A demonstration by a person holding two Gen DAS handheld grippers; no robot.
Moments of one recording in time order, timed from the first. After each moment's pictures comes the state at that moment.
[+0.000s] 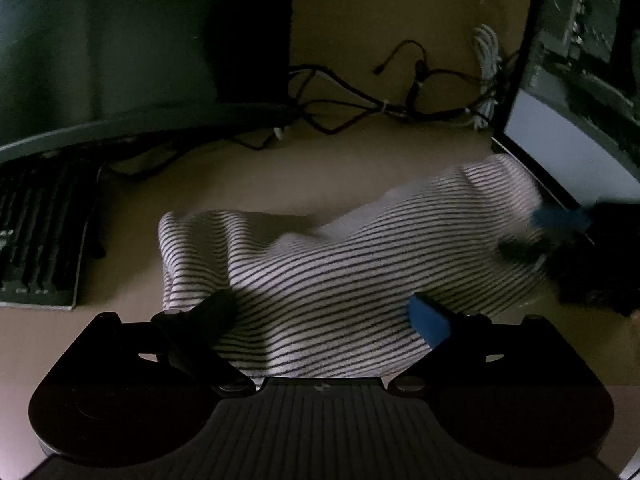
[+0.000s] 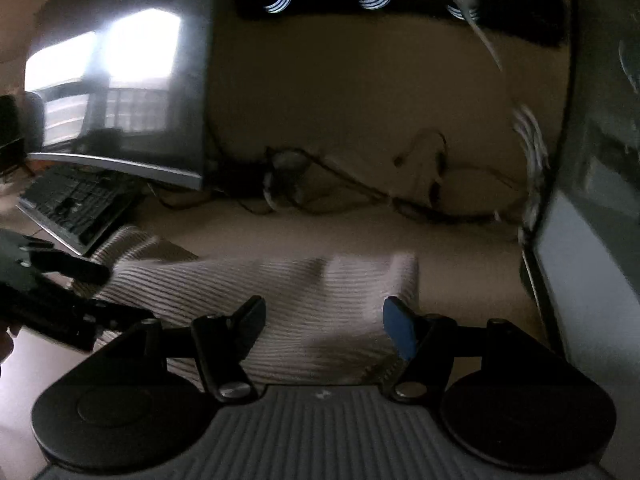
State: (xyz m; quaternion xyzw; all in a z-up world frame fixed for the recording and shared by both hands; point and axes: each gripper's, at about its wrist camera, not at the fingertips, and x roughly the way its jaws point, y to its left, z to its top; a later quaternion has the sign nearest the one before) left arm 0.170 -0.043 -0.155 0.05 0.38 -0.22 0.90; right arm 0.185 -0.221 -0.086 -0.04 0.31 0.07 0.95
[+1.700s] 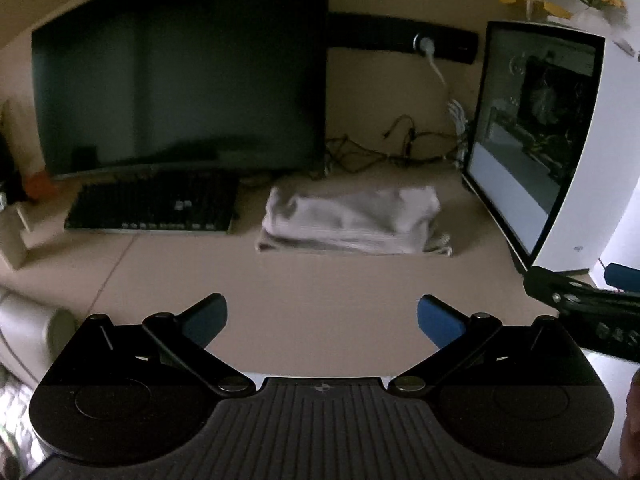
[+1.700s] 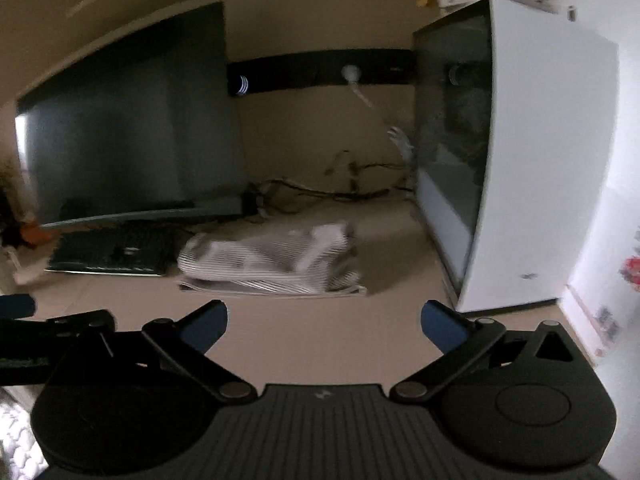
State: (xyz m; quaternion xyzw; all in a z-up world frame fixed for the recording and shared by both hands) left arm -0.100 0.034 0.024 0.04 0.33 -0.10 0.94; right arm -0.113 -0.150 0.056 0.06 0.27 -0.07 0.96
